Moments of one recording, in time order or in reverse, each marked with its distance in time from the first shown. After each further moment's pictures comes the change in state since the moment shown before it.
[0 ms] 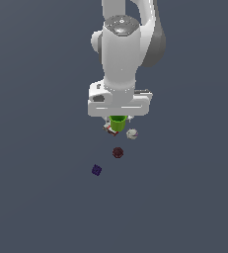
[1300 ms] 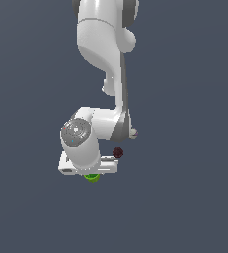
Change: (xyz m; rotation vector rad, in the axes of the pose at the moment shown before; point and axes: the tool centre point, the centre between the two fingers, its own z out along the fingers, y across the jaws) arm 0.135 0.107 0.164 0.002 -0.002 0.001
